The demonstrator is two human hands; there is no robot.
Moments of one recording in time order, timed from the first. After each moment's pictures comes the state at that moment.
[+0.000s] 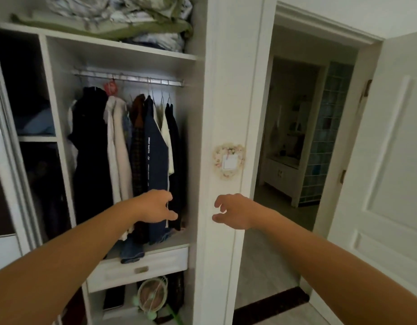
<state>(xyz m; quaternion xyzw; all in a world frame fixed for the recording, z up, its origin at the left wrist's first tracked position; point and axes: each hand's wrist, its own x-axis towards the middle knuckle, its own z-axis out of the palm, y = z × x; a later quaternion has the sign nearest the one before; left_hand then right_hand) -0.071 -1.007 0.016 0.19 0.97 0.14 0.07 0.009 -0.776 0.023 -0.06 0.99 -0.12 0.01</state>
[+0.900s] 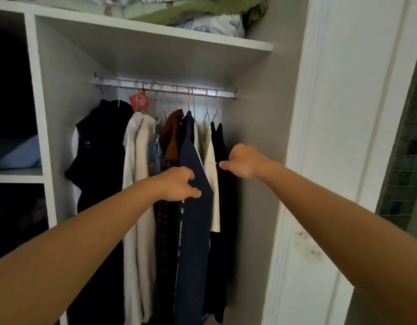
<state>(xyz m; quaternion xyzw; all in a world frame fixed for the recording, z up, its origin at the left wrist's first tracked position) -0.435 -1.050 0.105 0.17 0.96 0.20 -0.04 -0.431 -0.854 0.155 -0.08 0.98 -0.13 -0.16</state>
